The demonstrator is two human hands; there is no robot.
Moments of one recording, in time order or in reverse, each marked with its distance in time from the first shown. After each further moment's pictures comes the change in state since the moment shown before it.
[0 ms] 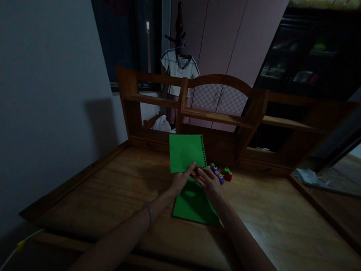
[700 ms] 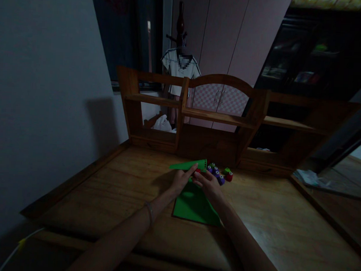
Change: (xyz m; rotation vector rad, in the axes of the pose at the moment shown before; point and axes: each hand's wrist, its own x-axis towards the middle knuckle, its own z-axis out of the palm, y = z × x) left_hand -0.002 -0.006 -0.006 0.074 -0.112 -0.070; right_hand -0.004 0.001 0.005 -0.096 -0.099 0.032
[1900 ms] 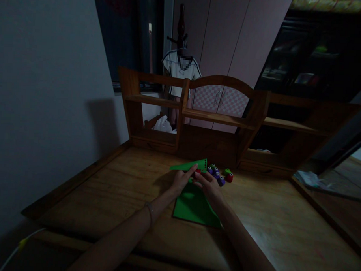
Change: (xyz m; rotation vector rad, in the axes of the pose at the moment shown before) left_hand -0.002 0.008 0.001 0.029 0.024 -0.025; right_hand -0.002 0.000 0.004 -0.036 0.033 -0.012
